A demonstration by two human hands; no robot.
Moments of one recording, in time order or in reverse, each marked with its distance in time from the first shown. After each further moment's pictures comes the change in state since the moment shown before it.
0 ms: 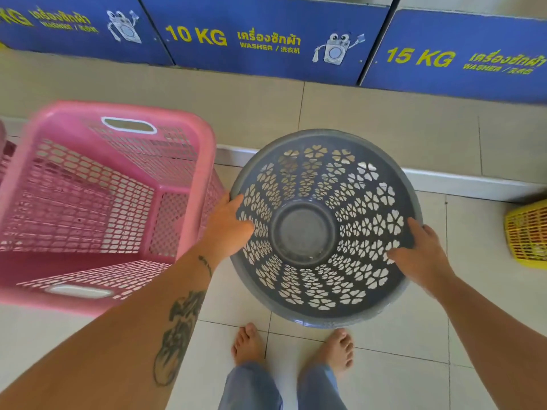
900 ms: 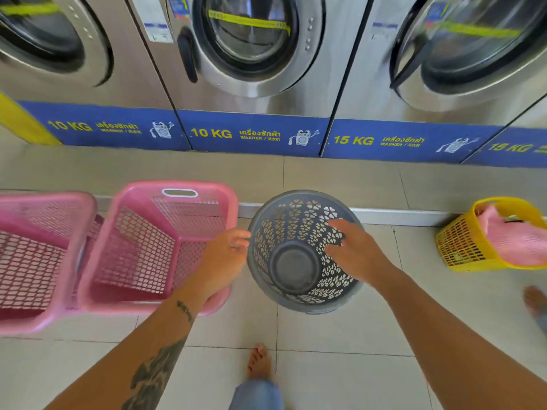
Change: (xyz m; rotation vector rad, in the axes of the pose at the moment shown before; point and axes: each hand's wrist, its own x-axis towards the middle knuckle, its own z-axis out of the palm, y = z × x) left_hand -0.214 0.052 -0.145 -0.056 0.020 0.305; right_hand -0.232 -0.128 -0.062 0.017 -0.047 -0.335
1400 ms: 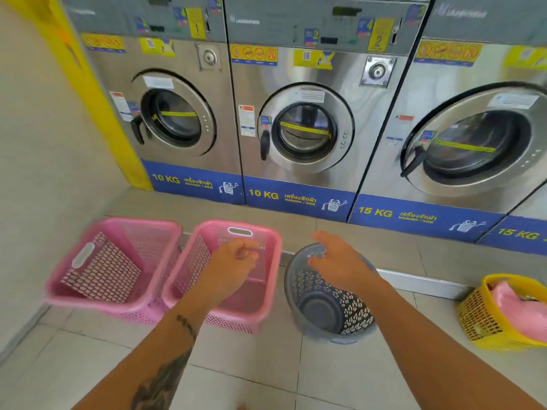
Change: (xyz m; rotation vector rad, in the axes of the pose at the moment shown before) left_hand -0.204 0.039 -0.138 -0.205 0.194 0.130; right_hand -0.187 -0.149 -0.006 -0.072 -0.035 -0.370
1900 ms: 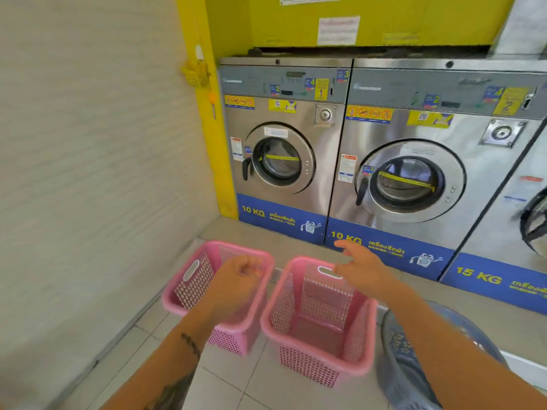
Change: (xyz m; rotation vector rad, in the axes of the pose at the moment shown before) left_hand -0.079 -0.080 -0.267 0.019 0.246 -0.017; right_hand 0.017 -0.222 0.142 0.017 -0.030 -0.180
